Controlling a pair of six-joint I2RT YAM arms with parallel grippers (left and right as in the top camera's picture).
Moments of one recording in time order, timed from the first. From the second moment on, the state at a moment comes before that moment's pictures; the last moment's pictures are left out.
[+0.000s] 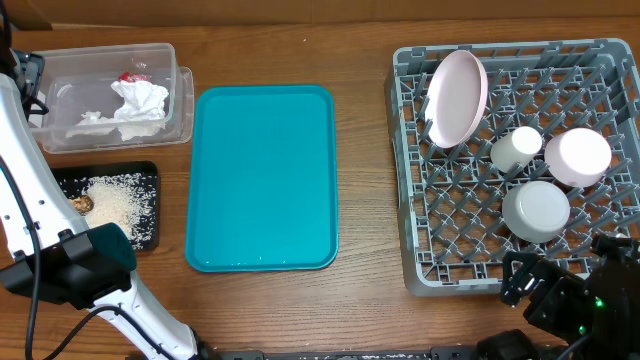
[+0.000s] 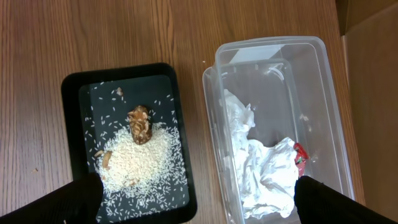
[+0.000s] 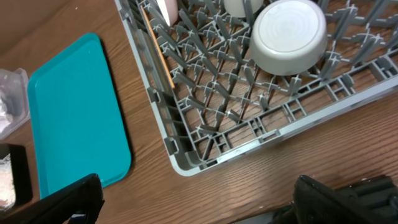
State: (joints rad) left arm 0.44 2.06 2.49 -1.56 -0.35 -1.02; right arm 0.30 0.68 1.38 -1.62 0.12 0.73
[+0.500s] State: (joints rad) left arm 0.44 2.06 2.49 -1.56 -0.35 -1.02; right arm 0.26 0.64 1.24 -1.36 0.11 0.61
